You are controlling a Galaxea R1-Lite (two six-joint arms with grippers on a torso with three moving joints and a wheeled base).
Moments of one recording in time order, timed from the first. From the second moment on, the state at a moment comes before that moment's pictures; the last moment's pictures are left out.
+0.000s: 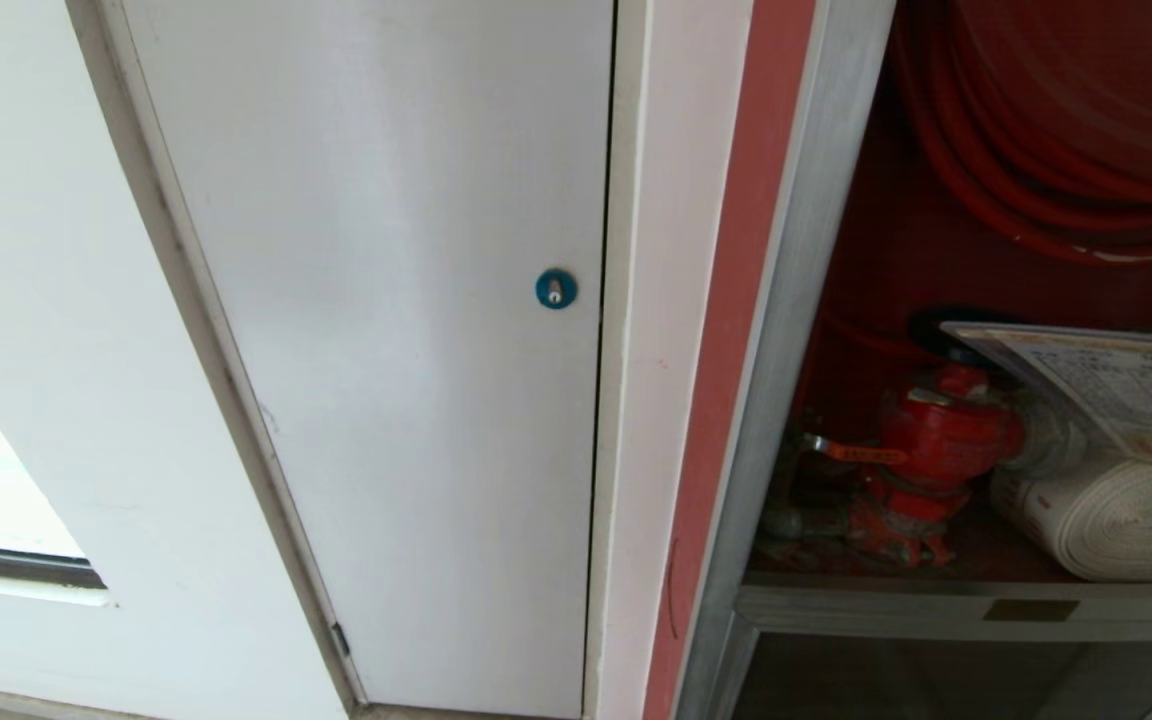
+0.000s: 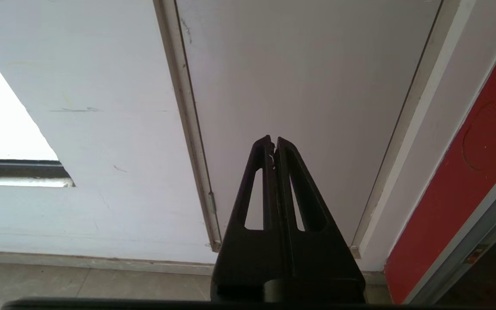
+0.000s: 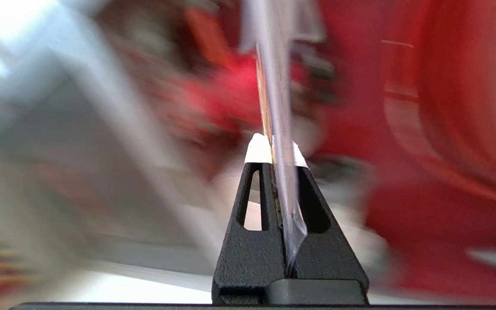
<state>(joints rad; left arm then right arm) -0.01 0.00 0.00 0.00 -0.01 0.02 -0.37 0.83 -1.09 0.66 0.52 -1.14</state>
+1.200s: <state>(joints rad) -0.01 0.00 0.00 0.00 -0.01 0.02 0.02 1.29 -1.33 0.86 1.06 -0.63</state>
